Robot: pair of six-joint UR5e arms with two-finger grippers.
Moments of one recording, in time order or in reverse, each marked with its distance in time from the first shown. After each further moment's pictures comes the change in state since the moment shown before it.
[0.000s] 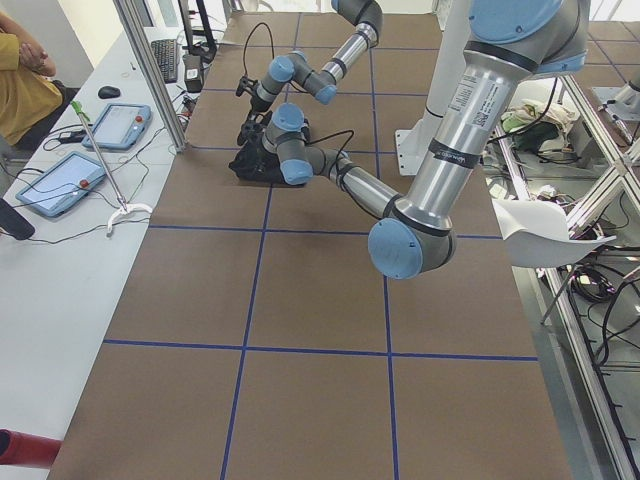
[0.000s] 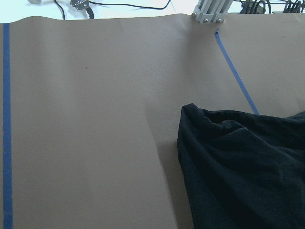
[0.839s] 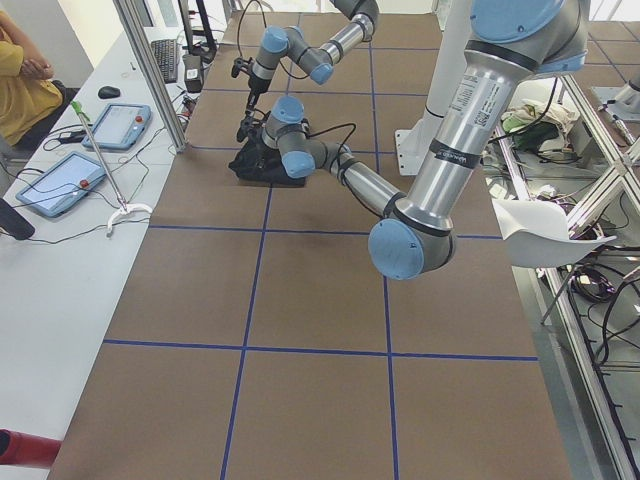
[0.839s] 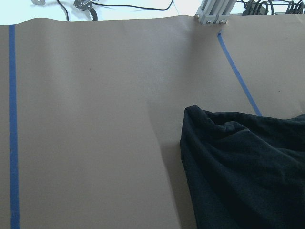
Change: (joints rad) left arm -0.015 0.017 -0.181 0.291 0.001 0.071; right arm 0.071 -0.122 0.372 -0.294 0.297 -0.045
